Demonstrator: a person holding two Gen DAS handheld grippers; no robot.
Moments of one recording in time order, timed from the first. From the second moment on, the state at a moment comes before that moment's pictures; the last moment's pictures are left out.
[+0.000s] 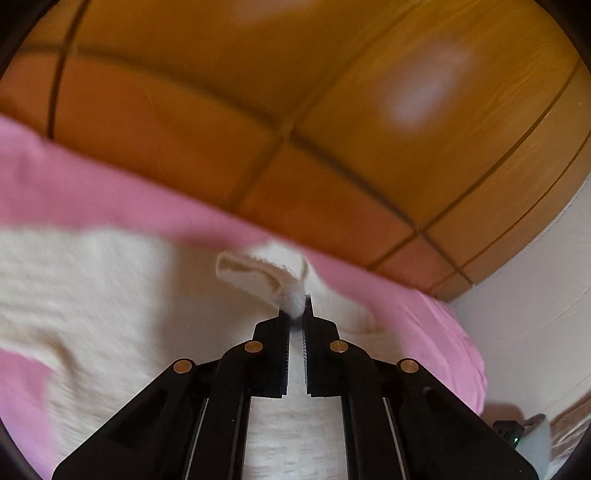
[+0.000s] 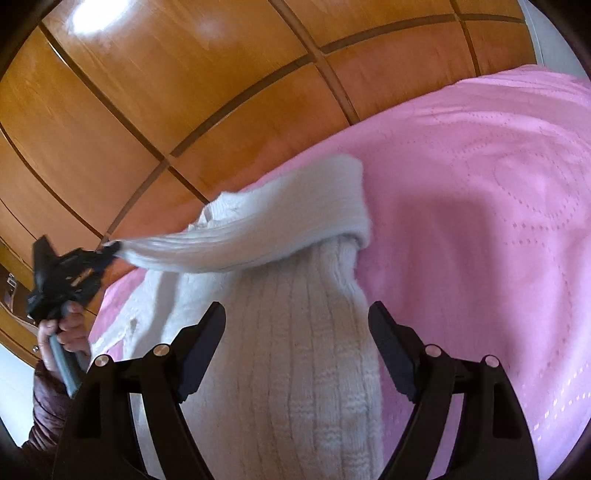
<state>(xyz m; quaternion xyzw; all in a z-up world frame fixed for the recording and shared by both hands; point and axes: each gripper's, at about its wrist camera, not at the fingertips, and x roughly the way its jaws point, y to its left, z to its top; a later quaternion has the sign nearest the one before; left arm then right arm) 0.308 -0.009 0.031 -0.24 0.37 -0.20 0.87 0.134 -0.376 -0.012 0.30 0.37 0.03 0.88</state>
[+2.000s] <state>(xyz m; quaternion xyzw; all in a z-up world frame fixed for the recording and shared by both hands) 0.198 0.438 -0.067 -0.47 0.33 0.21 0.79 0.177 -0.203 -0.064 0.02 0.41 -0.01 0.91</state>
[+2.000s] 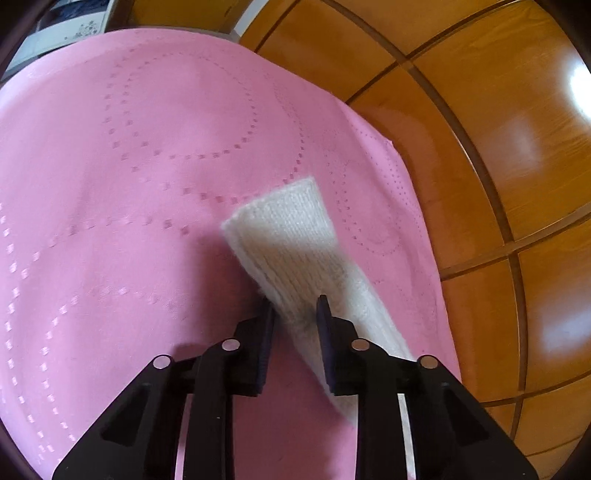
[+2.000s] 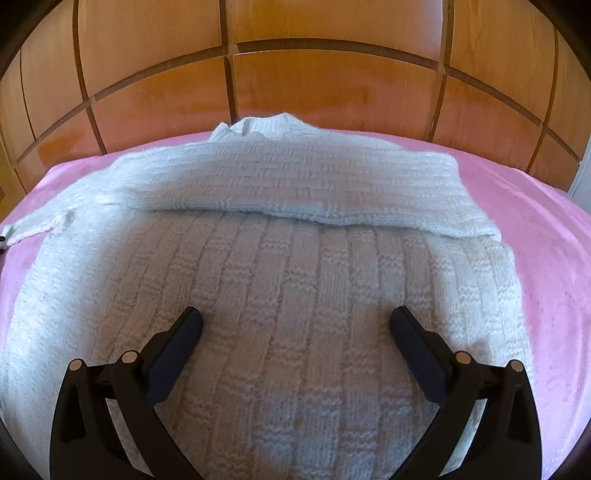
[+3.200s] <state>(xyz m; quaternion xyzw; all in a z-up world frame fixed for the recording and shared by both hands) 0.145 0.072 -0.054 -0.15 0.40 -0.10 0.90 0.187 -0.198 -0.038 0.11 0.41 0.09 0.90</state>
